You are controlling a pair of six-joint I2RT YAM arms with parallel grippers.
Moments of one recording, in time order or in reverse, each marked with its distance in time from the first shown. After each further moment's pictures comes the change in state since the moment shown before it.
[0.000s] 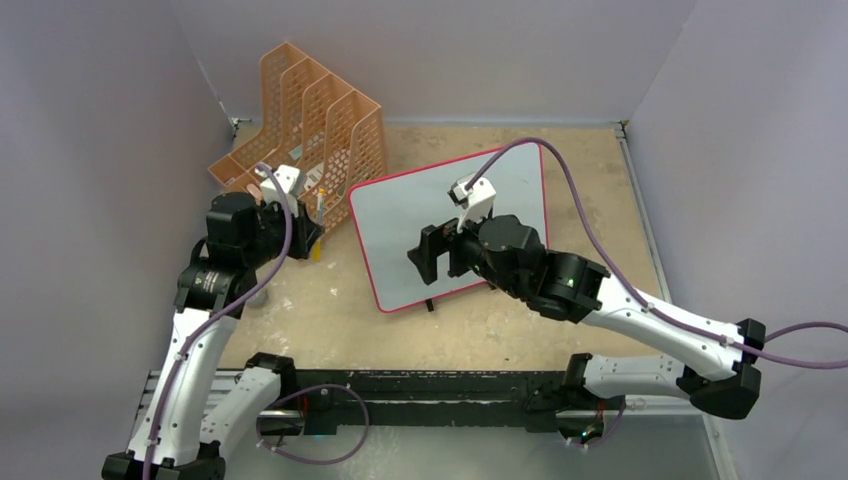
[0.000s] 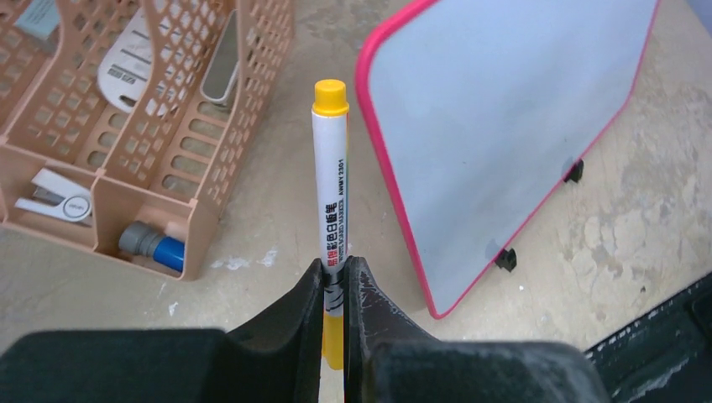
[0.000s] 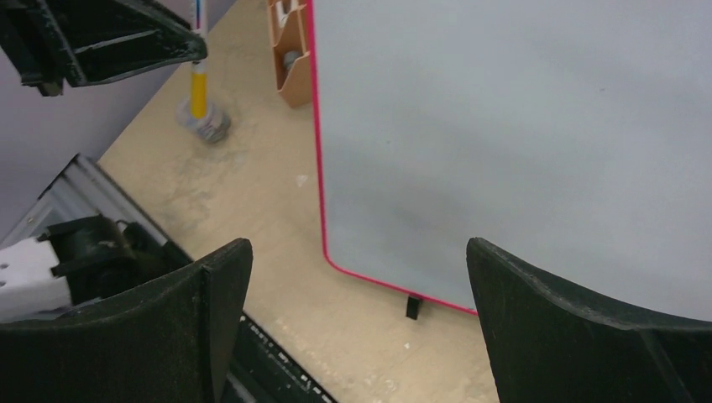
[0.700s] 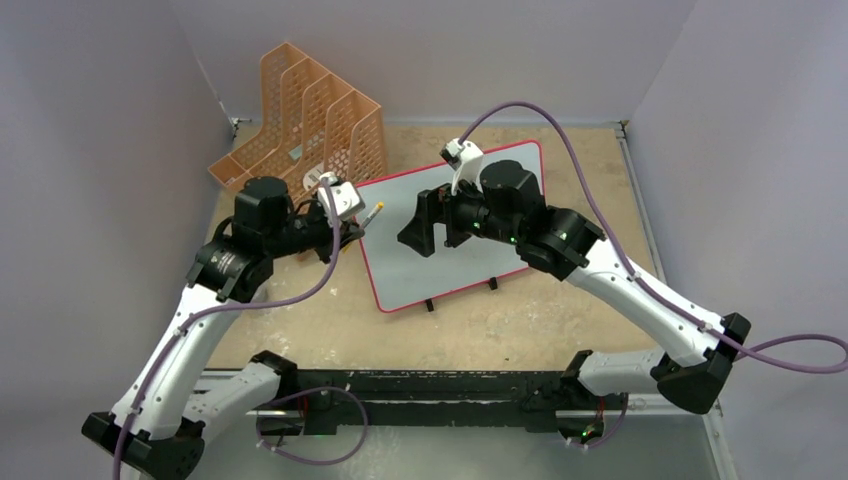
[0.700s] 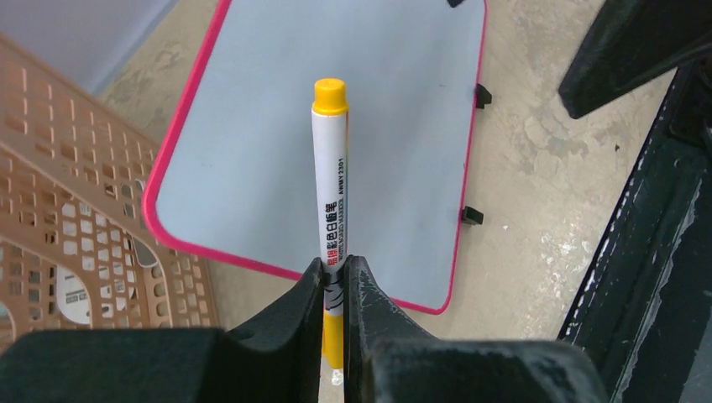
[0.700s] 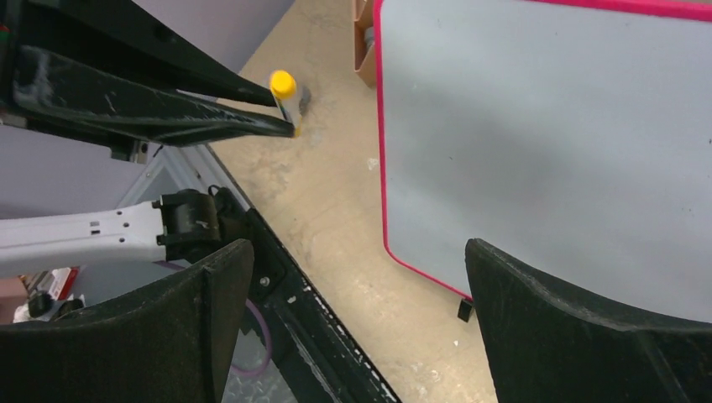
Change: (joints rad) left arm -0.216 0.102 0.104 -0.003 0.236 0.430; right arm -0.238 0.153 0.210 -0.121 -0.488 0.057
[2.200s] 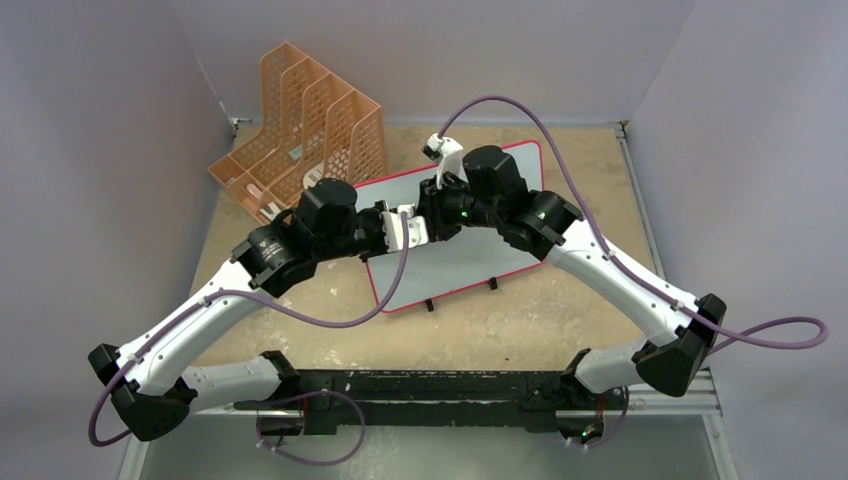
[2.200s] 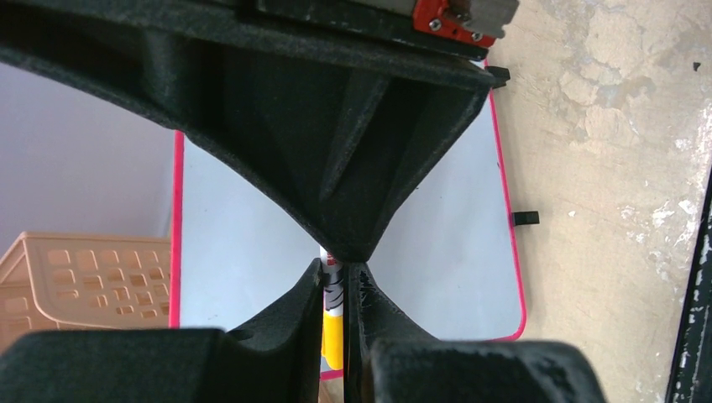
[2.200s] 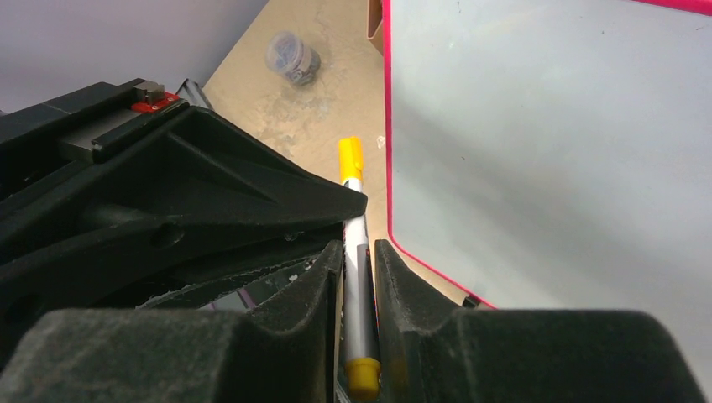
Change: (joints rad) left arm -0.426 0.195 0.136 0.031 -0.335 0.283; right arm -0.056 0.137 0.092 -0.042 -0.171 -0.043
